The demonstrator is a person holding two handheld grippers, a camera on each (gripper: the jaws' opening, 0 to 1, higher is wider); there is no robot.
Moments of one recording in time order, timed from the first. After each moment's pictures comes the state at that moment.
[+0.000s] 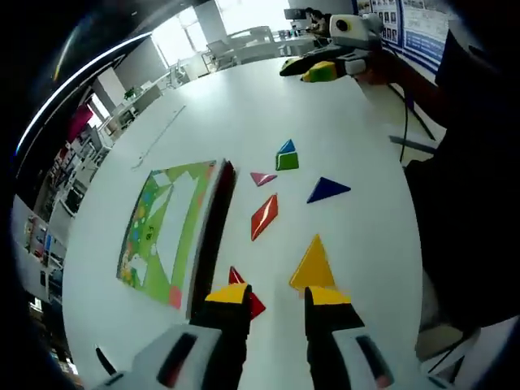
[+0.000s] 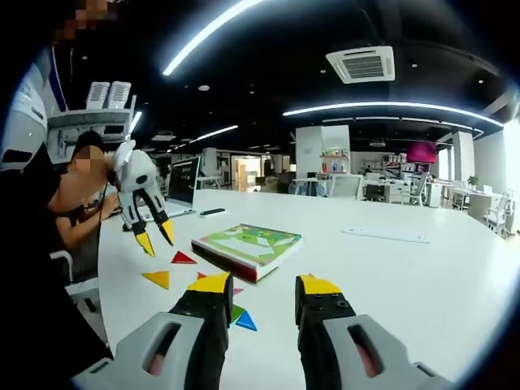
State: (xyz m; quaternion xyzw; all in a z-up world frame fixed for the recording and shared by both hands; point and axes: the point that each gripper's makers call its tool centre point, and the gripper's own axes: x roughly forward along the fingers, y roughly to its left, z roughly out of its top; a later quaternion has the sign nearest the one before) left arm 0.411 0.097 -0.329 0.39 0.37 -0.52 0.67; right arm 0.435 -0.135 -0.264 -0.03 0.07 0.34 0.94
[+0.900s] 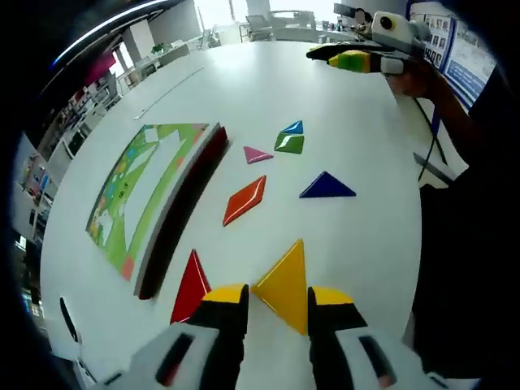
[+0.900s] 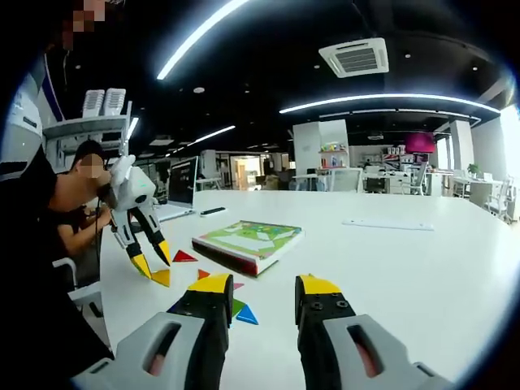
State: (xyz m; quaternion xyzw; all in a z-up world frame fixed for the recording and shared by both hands) left arm 0.396 0.092 -0.361 0.32 0.45 -0.45 0.70; right arm 0.435 -0.139 -0.273 -0.01 0.08 0.34 0.94
